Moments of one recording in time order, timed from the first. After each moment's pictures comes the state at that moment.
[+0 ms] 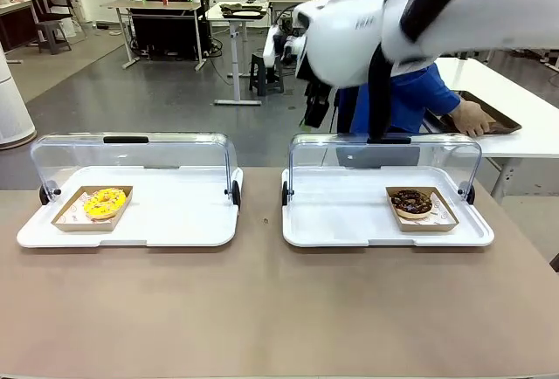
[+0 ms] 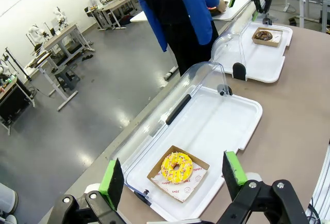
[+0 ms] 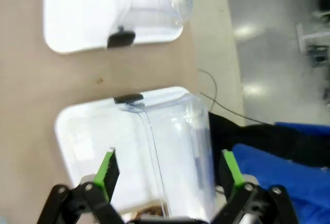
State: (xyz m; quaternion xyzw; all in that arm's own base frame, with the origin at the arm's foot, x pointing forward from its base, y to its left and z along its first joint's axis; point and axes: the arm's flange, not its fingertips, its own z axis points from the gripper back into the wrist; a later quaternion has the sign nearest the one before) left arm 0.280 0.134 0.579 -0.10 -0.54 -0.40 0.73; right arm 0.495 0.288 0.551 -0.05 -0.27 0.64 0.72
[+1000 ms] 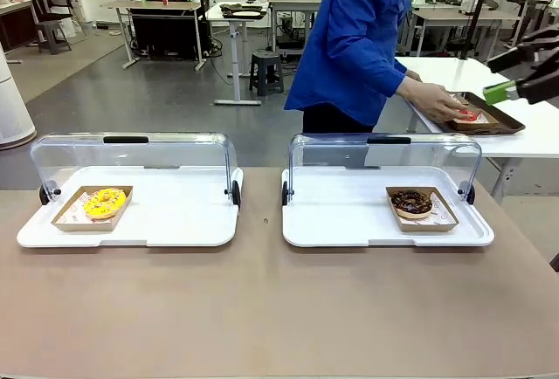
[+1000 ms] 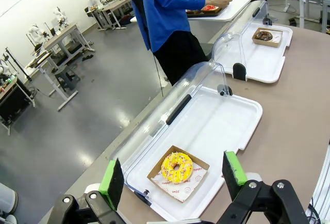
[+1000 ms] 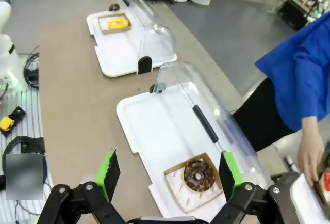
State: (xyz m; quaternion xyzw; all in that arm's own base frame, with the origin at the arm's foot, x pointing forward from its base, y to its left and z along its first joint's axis) left arm 0.280 0.135 0.579 -0.10 -0.54 -0.40 0.73; right arm 0.342 -0.040 0.602 0.17 -0.44 0.50 0.73
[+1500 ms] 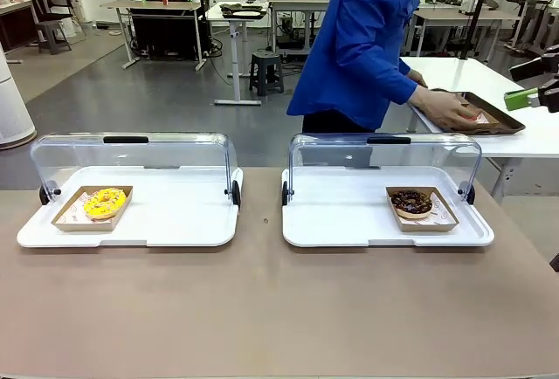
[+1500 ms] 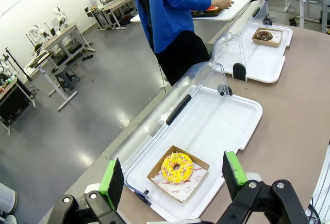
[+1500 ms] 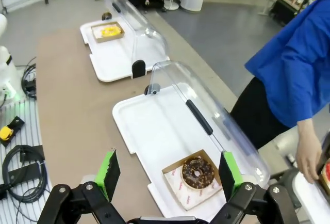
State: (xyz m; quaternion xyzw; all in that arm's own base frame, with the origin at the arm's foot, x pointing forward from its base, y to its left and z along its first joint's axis) left arm 0.280 0.135 0.579 -0.10 -0.54 -0.40 0.73; right arm 0.339 -0.064 0.589 0.19 -0.46 0.47 0.73
